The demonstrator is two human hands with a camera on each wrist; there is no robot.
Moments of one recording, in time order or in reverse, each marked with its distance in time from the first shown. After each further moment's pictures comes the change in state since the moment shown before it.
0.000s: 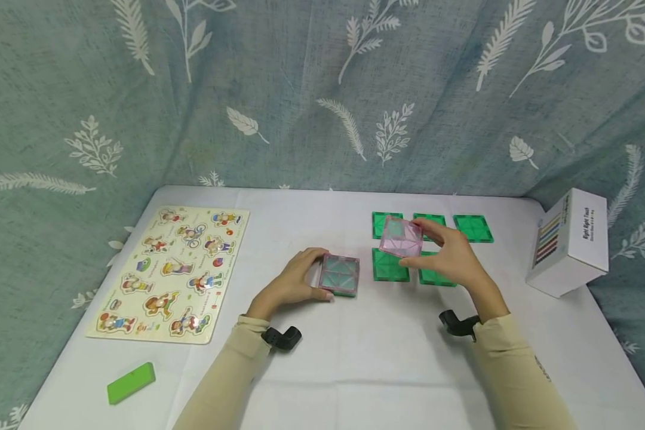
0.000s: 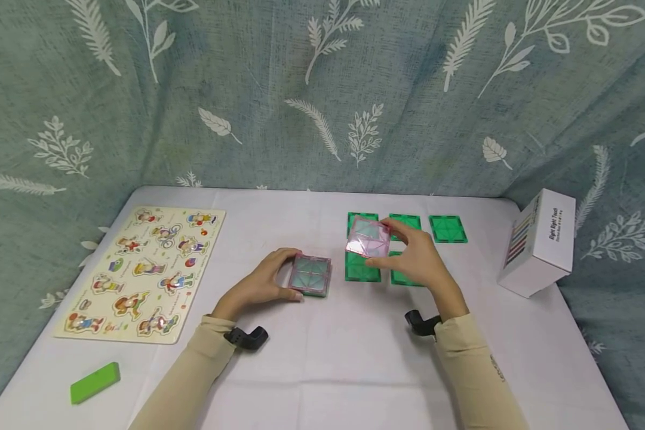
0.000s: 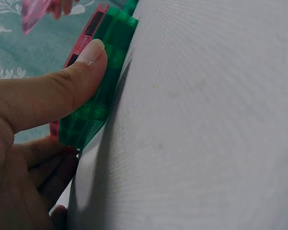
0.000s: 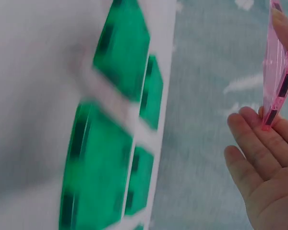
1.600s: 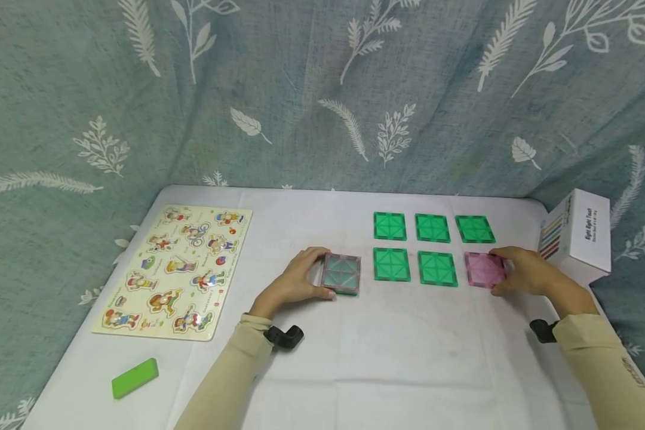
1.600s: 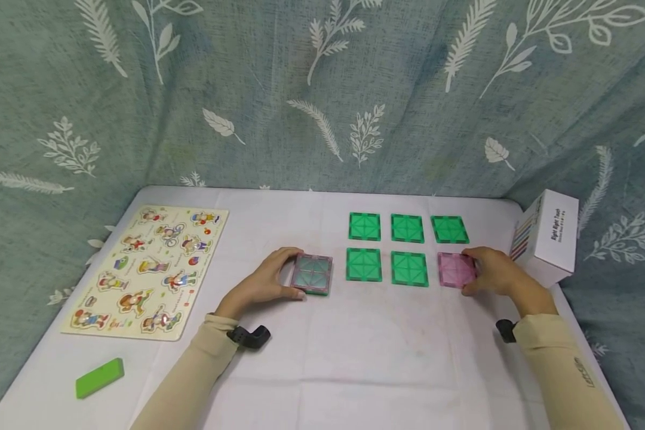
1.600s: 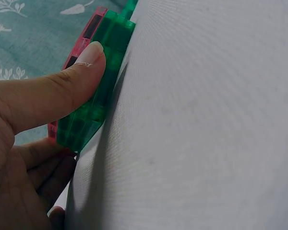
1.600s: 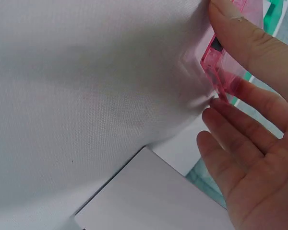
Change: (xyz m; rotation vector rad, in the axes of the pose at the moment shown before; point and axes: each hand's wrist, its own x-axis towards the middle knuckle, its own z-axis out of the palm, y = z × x) left_hand -0.001 0.001 0.003 0.015 0.028 -0.029; right_hand -0.033 0.099 -0.097 -0.529 -0.226 0.181
